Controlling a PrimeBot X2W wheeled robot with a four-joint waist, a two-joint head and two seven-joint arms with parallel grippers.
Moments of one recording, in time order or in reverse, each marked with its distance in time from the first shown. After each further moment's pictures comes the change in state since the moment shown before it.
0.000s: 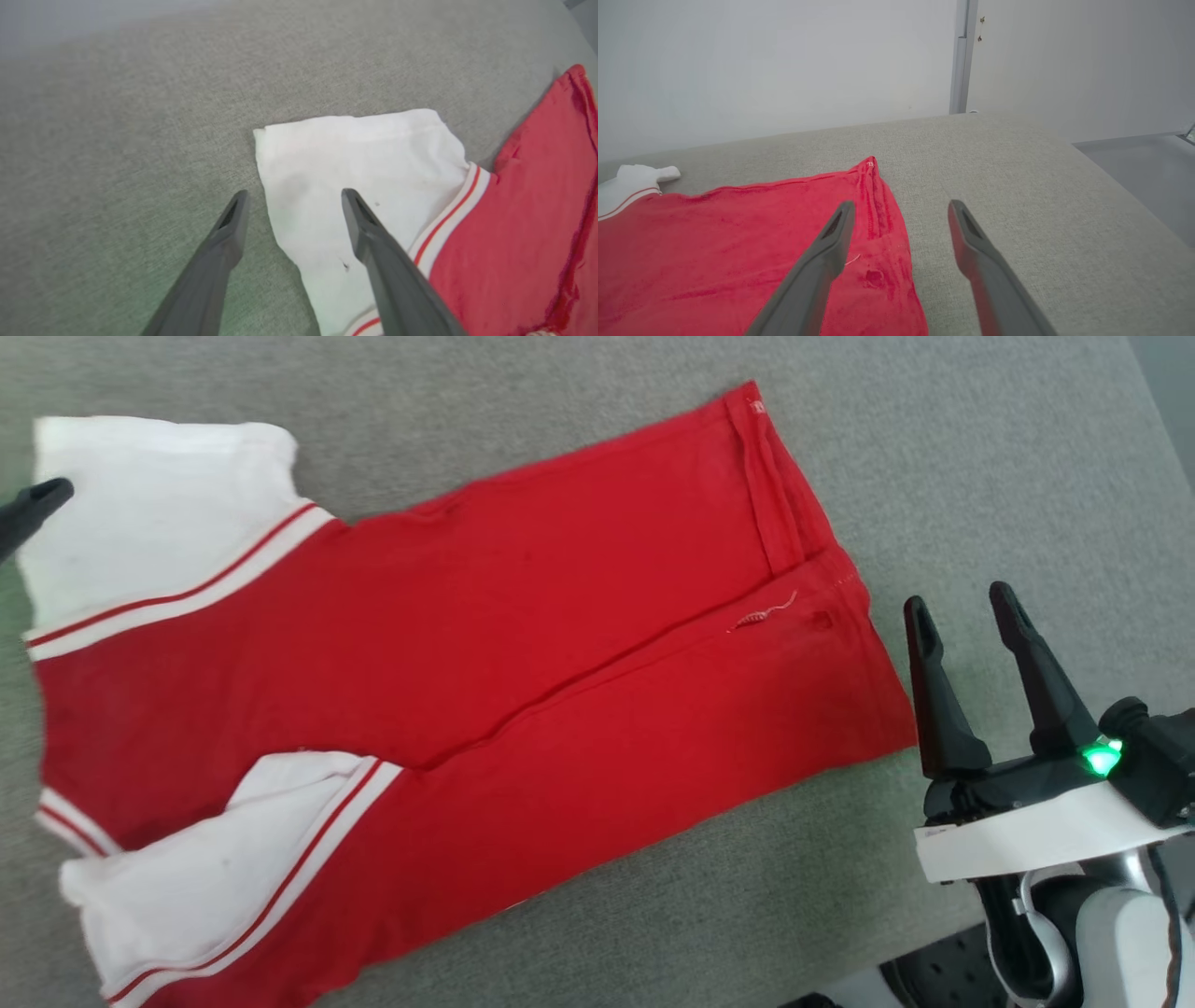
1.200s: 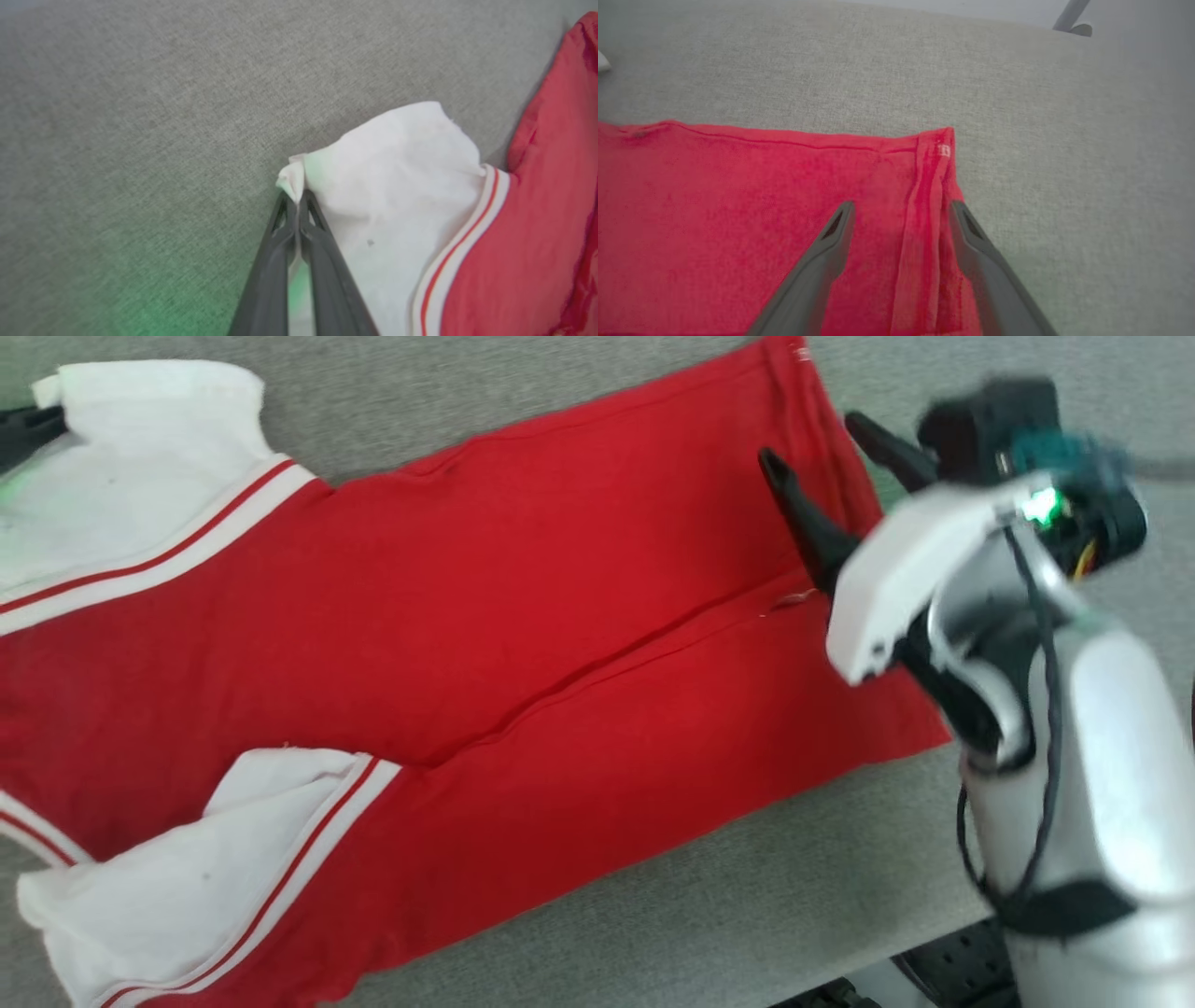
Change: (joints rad) left arm -0.191 -0.006 -0.063 -0.093 0.021 0.001 0.191; right arm -0.456 -0.001 0.127 0.148 -0.072 0.000 0.570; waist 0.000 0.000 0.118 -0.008
